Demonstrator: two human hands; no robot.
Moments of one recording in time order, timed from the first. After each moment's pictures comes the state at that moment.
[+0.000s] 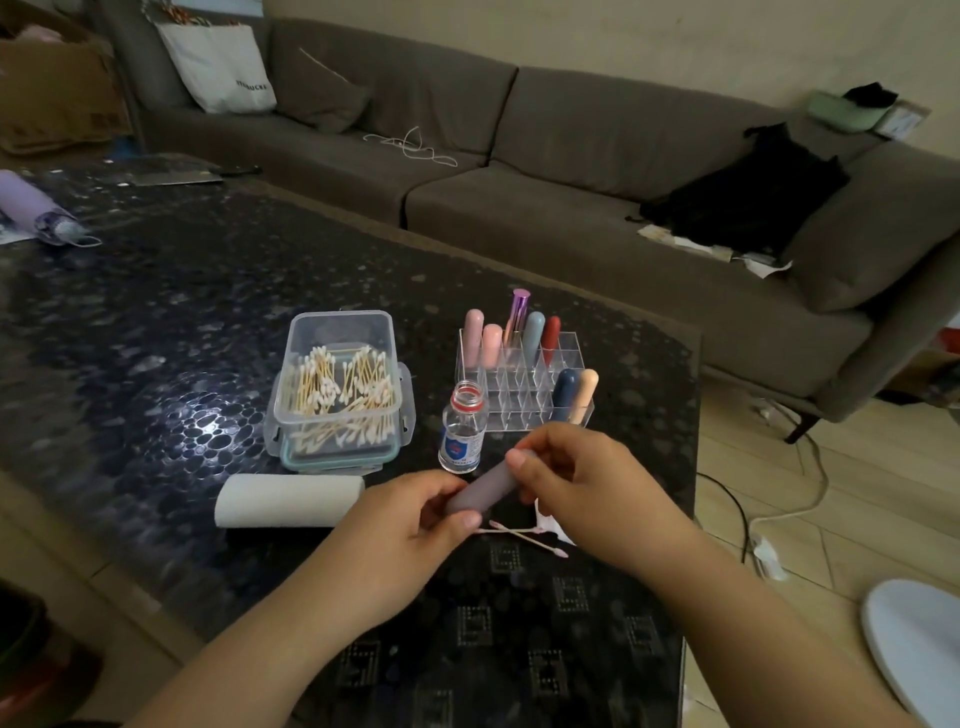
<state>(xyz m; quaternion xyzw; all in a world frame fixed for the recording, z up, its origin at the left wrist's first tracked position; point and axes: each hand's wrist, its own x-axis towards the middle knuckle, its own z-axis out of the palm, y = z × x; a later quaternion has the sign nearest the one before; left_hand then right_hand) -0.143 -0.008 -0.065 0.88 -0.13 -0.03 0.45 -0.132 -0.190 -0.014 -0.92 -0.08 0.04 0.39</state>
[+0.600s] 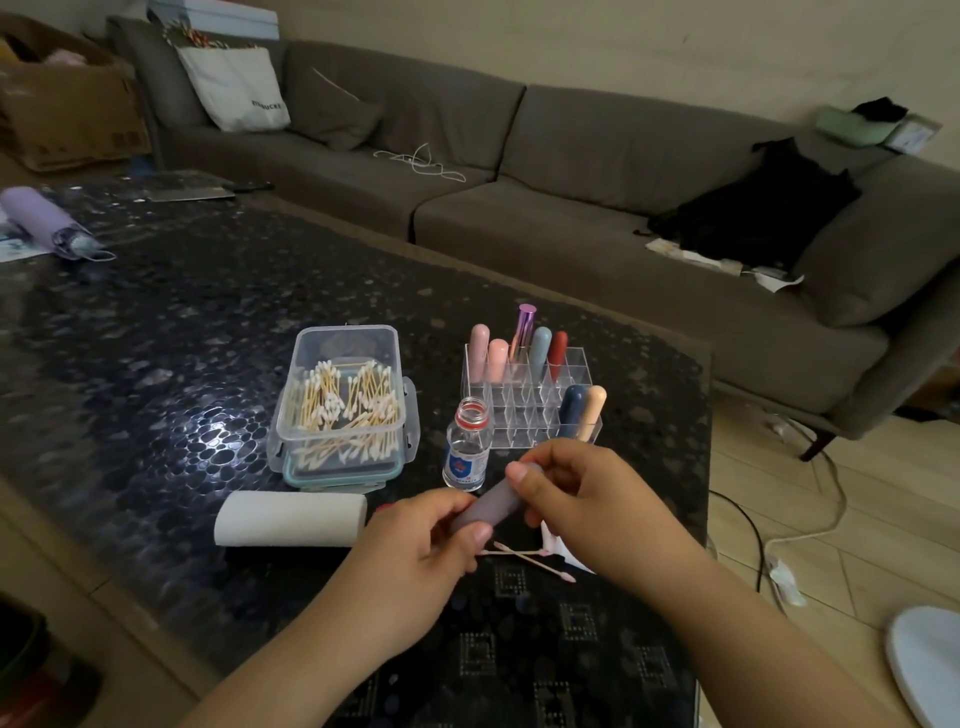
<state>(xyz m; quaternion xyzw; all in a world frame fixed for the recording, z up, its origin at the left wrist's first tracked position) -0.144 -0.018 -0.071 0.83 -0.11 -0.04 0.54 -0.128 -0.190 -0.016 -0.90 -0.07 0.04 0.43</state>
